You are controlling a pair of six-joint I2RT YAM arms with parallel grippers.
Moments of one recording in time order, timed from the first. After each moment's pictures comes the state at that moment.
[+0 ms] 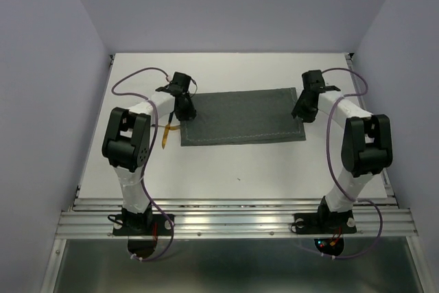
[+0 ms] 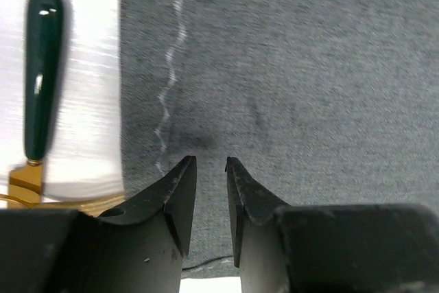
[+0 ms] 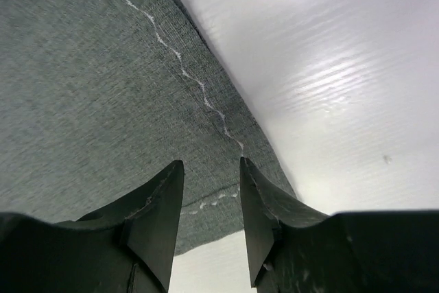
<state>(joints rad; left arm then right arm) -0.31 1.91 1.30 -0.45 -0.04 -0.57 0.10 1.81 1.27 -0.60 0.17 0.59</state>
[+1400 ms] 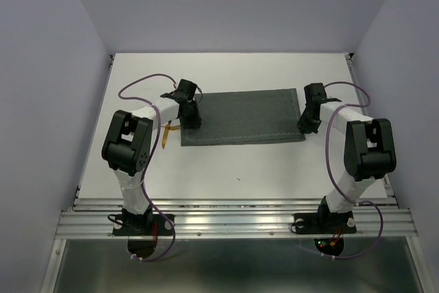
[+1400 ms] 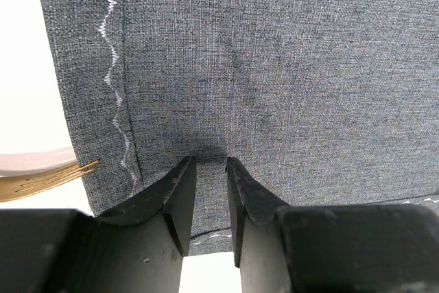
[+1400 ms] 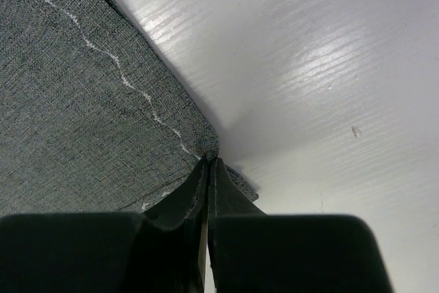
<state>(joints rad) -0.38 1.87 1.22 -0.44 0.01 -0.56 0.07 1.74 1.07 -0.51 0.20 0.60</state>
